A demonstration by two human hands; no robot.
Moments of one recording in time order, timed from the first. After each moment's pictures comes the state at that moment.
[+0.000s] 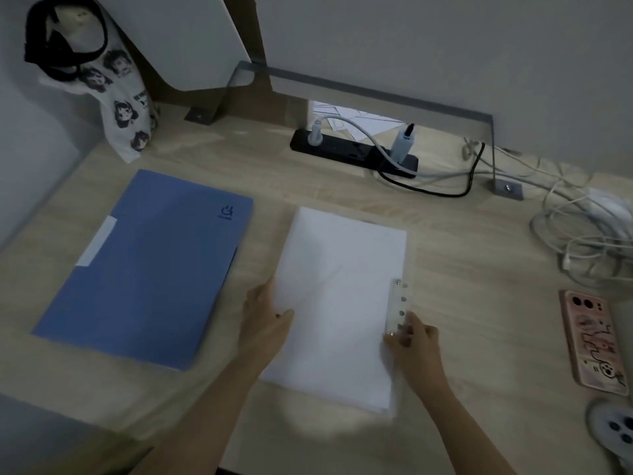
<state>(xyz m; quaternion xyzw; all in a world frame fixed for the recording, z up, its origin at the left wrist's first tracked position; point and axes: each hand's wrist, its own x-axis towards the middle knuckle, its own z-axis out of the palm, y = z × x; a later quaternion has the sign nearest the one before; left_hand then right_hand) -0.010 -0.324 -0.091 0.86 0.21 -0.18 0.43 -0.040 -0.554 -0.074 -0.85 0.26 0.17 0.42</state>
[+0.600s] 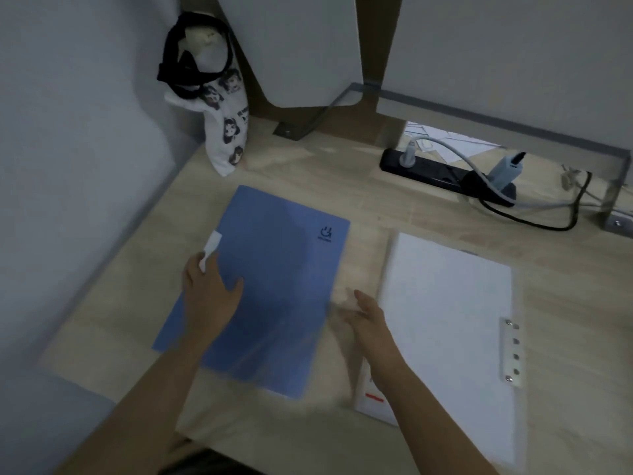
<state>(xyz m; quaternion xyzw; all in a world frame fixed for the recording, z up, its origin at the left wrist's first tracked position) 0.032 -0.092 -0.053 0.92 0.25 -0.05 0.30 0.022 -0.319 -0.038 -0.73 0.22 0.27 0.58</state>
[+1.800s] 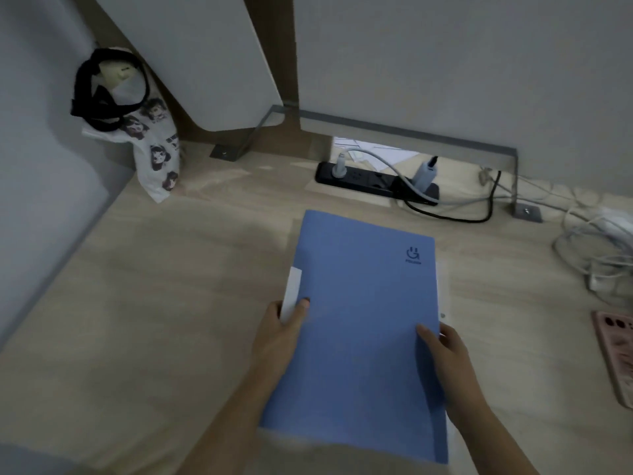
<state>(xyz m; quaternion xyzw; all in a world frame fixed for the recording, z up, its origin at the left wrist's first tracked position) 0.021 -0.271 -0.034 0.76 0.26 -0.13 0.58 -0.011 -0.488 -0.012 -0.73 0.33 0.10 0.59</state>
